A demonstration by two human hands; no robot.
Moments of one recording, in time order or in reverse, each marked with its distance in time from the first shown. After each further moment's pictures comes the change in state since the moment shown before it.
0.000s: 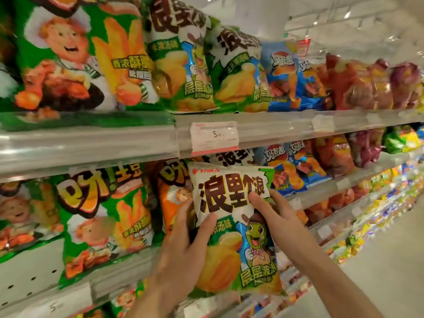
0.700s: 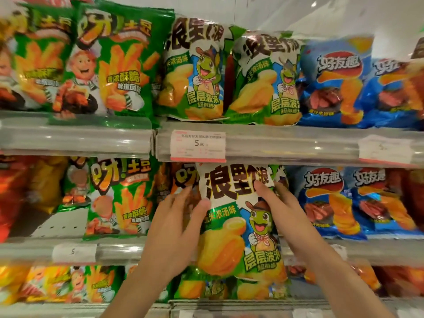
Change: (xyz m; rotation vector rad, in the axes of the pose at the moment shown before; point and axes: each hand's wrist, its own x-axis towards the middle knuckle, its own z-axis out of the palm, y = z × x) left_hand 0.019 0.024 0.049 0.605 0.534 0.130; right_hand 0.115 -0.007 -0.030 0.146 -0.419 -0.107
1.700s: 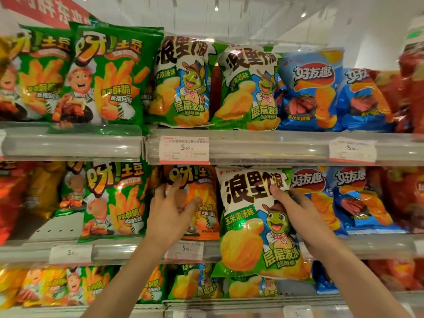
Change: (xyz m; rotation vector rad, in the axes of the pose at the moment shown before) left_hand 0.044 -0.028 0.027 0.113 0.034 -0.088; right_hand -0.004 0.011 -0.059 0.077 0.056 -0.049
